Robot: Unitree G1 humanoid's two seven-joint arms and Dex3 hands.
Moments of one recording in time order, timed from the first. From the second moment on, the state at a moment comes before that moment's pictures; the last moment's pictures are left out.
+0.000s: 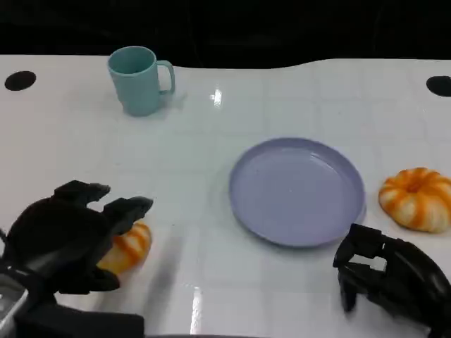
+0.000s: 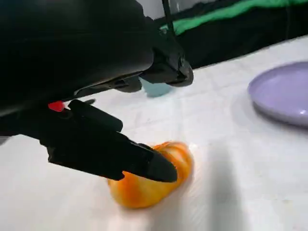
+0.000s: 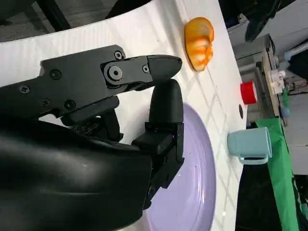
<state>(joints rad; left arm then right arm) 0.04 0.48 -0.07 -0.24 0.94 -0.18 -0.28 -0.20 -0.12 -0.07 0.73 0.26 -0.31 0.78</state>
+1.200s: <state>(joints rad) -0.29 0.48 -0.36 0.33 0.92 -0.11 -0.20 -0.19 -0.12 -0.06 0.71 0.25 -0.30 0.77</state>
